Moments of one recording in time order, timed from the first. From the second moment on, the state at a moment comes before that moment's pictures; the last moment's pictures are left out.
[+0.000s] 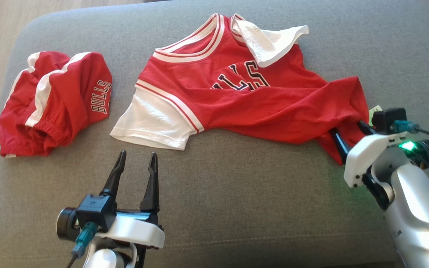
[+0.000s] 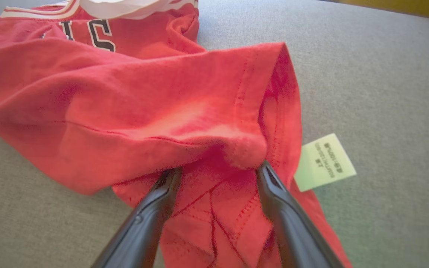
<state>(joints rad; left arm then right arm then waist) 0.02 0.04 -0.27 0.06 -0.15 0.06 -0.26 -0.46 -0.20 0.08 0.66 0.17 0.13 0.10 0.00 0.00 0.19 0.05</state>
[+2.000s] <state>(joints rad) -0.36 0.03 0.08 0.12 -0.88 -0.08 0.02 -0.35 -0.20 -0.05 0.08 0.47 0.13 0.17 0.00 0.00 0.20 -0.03</state>
